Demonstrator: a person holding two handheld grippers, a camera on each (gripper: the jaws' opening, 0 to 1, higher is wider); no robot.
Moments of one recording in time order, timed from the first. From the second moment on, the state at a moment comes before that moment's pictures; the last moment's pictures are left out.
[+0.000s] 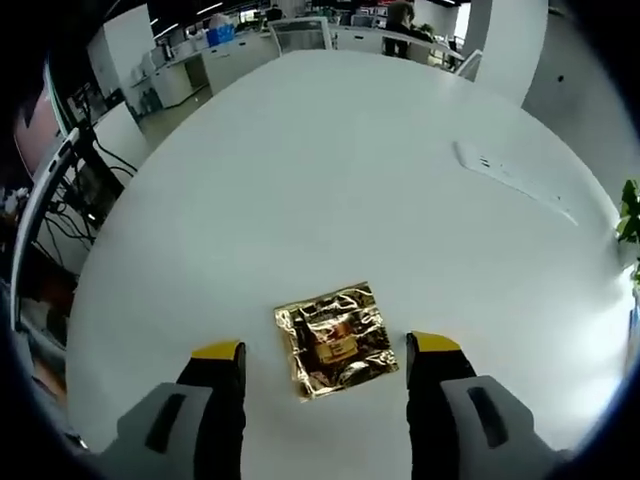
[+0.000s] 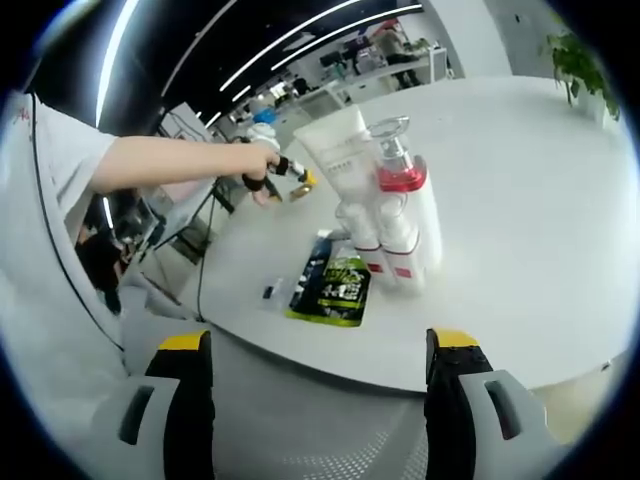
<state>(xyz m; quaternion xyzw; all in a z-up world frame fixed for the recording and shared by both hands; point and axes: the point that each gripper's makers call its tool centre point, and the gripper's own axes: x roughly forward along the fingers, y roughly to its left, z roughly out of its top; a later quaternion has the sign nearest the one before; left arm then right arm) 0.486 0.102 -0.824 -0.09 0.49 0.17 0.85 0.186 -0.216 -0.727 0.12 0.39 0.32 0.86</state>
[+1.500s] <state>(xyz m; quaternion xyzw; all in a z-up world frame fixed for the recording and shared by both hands) 0.399 0.060 -0.800 -0.09 0.47 0.04 0.88 0.184 -0.209 -0.722 0.12 0.37 0.35 0.85</state>
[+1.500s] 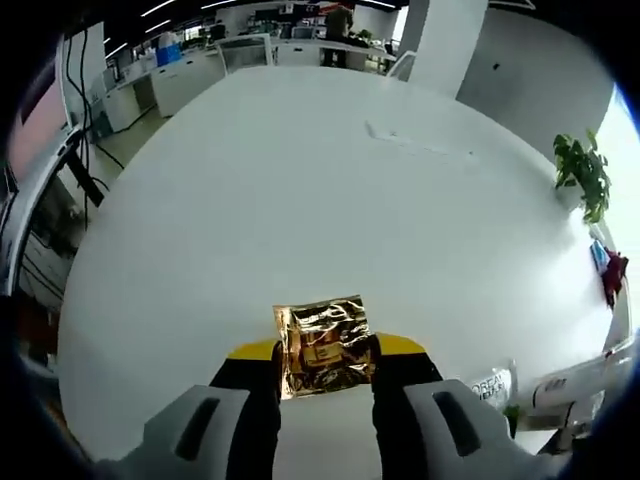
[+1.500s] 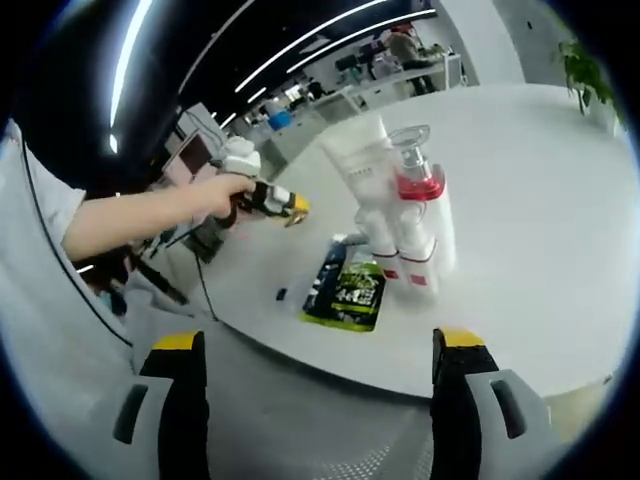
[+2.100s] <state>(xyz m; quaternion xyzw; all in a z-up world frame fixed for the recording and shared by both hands) 0.344 0.013 -0.804 -0.05 0.48 -0.01 0.88 0.184 -0.210 -0.723 0.11 0.37 0.35 0.86</state>
